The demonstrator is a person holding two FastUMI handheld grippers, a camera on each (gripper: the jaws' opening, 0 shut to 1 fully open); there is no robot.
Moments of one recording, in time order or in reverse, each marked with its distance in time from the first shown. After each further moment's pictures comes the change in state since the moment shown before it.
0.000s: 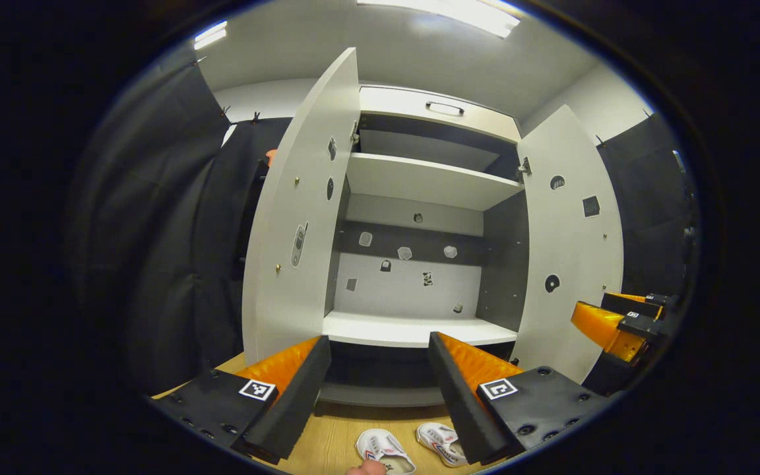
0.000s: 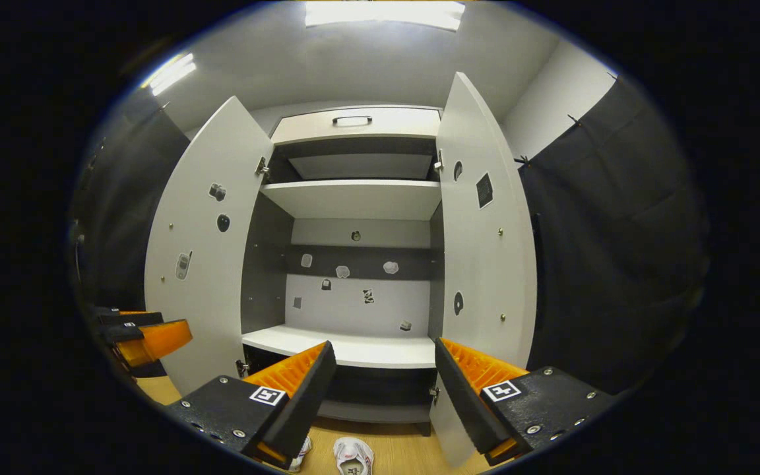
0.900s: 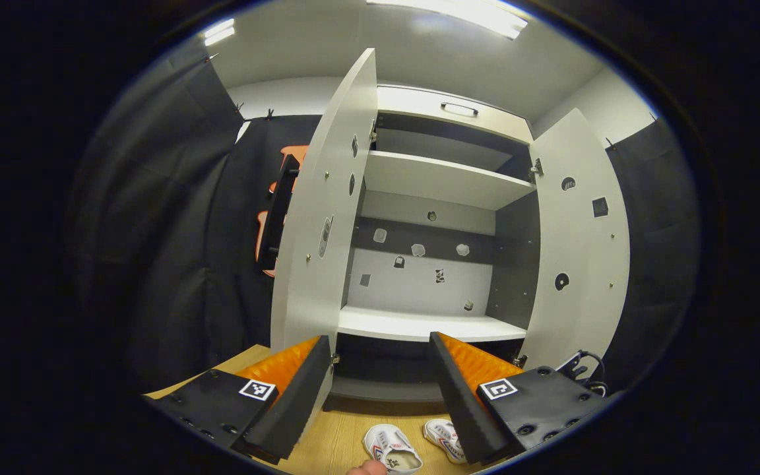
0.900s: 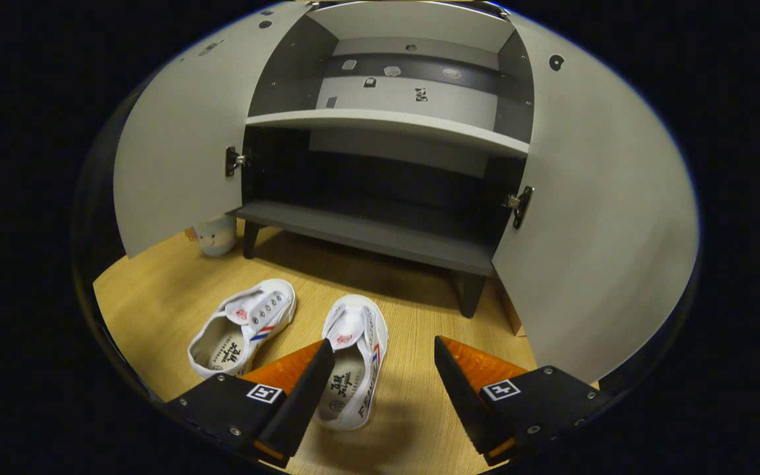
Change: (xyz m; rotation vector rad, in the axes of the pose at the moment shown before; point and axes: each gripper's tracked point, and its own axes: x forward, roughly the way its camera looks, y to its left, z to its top) left arm -0.013 0.021 -0.008 -0.025 0.010 0.043; right arm -0.011 0.028 -0.362 -0.138 0.707 0.153
